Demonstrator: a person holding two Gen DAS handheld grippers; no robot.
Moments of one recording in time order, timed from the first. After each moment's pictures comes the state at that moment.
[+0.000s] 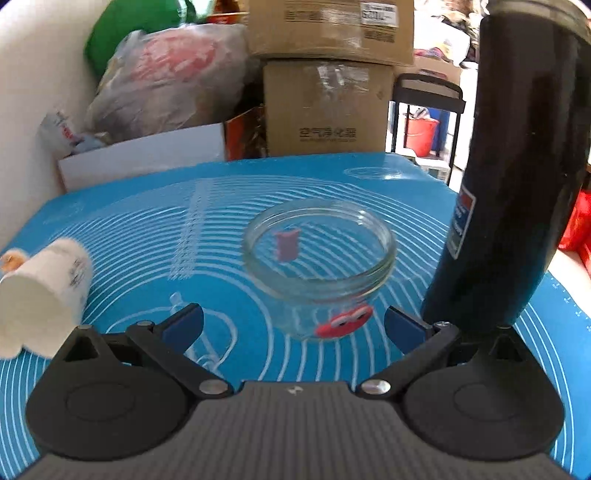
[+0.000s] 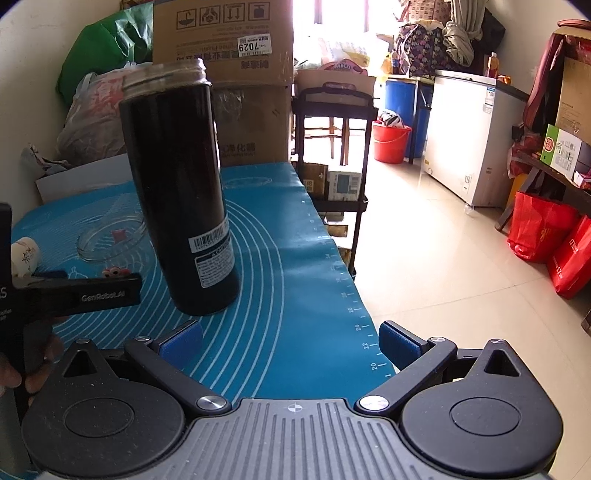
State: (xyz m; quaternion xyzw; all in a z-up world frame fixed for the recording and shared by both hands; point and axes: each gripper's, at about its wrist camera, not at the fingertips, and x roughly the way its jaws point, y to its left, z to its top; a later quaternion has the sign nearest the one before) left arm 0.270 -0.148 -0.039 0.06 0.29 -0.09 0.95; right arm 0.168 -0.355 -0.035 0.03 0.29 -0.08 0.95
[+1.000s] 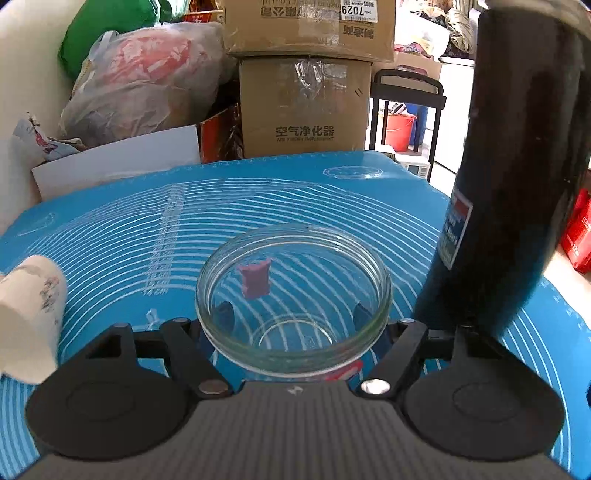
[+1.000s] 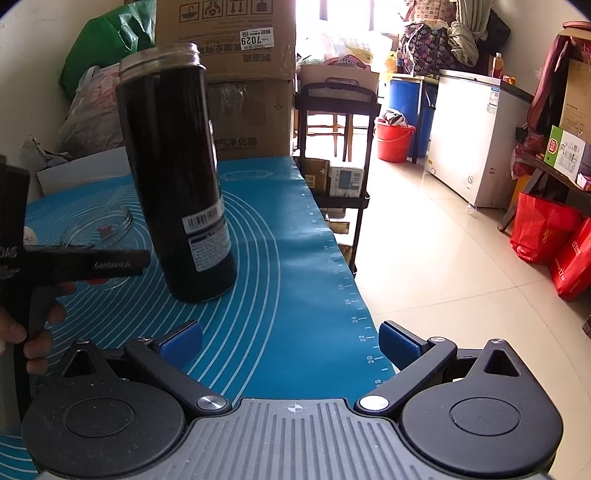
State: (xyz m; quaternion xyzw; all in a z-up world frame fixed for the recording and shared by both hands) left arm 0.280 -0.151 -0.036 0.06 0.30 -0.13 0.94; right arm 0.159 -0.358 -0.041 0.02 0.29 -0.08 0.95
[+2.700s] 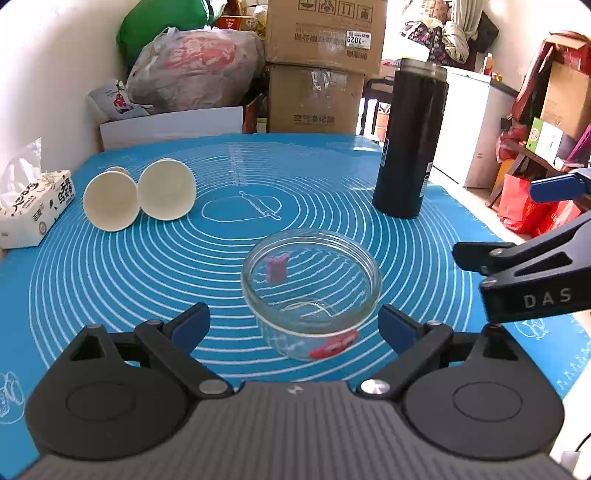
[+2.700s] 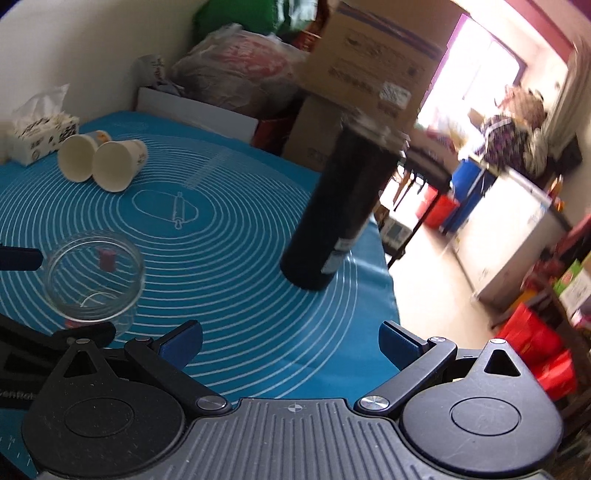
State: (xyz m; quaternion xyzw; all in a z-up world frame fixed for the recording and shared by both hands) left arm 0.095 -0.052 -0.011 0.02 0.31 -0.14 0.94; right arm 0.090 -0.222 -0.003 -0.20 0.29 -0.02 0.93
